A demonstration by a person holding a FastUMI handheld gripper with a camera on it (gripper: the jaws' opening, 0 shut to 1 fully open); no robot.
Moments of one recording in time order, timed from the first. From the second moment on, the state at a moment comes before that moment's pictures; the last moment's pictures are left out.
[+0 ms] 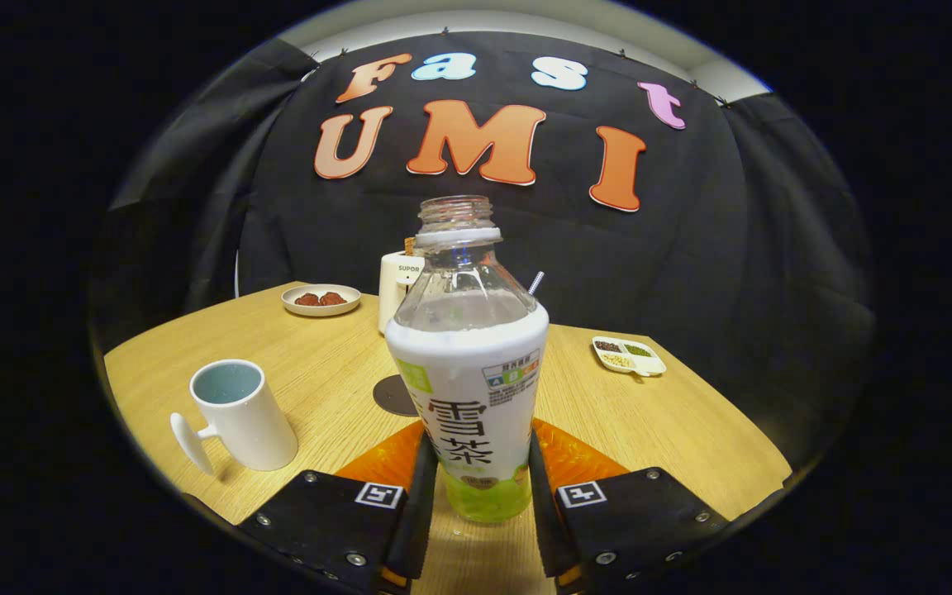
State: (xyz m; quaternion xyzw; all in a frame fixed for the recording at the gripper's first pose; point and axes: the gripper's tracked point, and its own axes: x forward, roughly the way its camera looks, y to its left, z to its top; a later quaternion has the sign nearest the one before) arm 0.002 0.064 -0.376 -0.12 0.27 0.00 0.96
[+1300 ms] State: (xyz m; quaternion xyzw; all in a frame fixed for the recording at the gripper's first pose) arm 0.018 0.102 -0.347 -0.57 0.14 0.04 0.81
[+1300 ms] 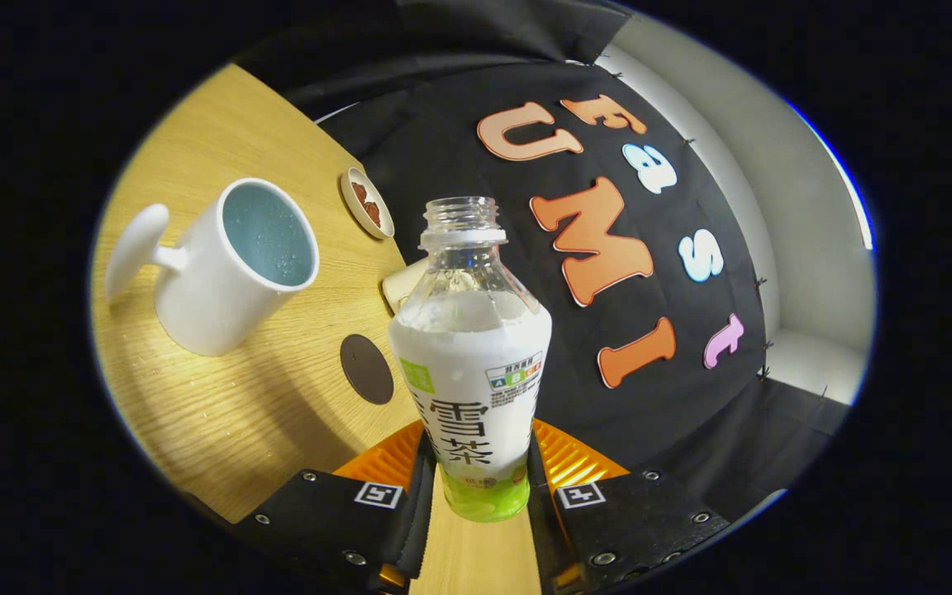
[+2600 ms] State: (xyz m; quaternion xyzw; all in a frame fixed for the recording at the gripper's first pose) arm 0.028 0.117 -0.333 -0.73 0.08 0.07 0.68
